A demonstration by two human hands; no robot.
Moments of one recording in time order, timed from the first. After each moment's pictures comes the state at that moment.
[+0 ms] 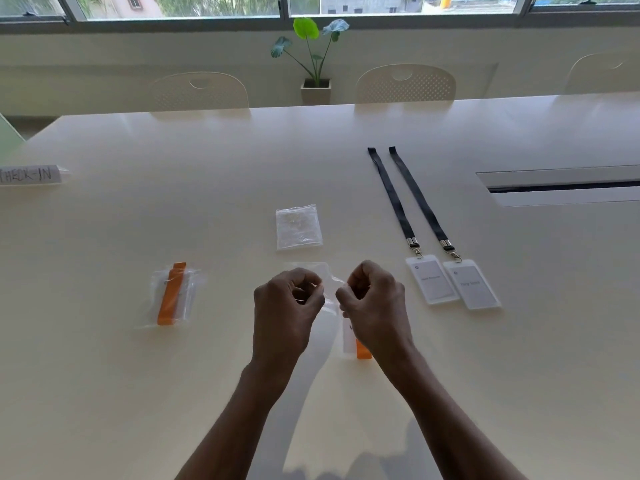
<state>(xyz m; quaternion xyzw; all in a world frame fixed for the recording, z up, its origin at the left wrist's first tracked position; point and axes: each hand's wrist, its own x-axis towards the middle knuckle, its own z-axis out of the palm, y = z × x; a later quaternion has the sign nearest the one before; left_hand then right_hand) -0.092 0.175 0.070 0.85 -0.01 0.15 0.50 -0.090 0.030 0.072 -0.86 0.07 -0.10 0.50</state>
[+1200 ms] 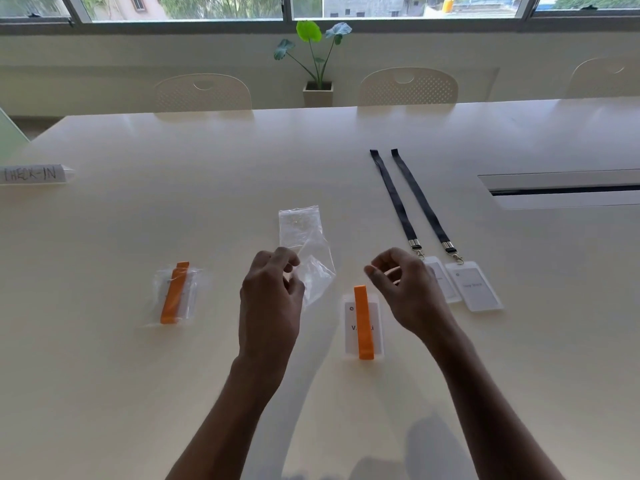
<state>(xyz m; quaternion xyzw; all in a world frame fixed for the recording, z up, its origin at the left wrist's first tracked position) -0.090 0.188 0.093 0.91 0.00 0.22 0.36 -0.067 -0.025 0.075 -0.91 0.01 -0.09 0.41</state>
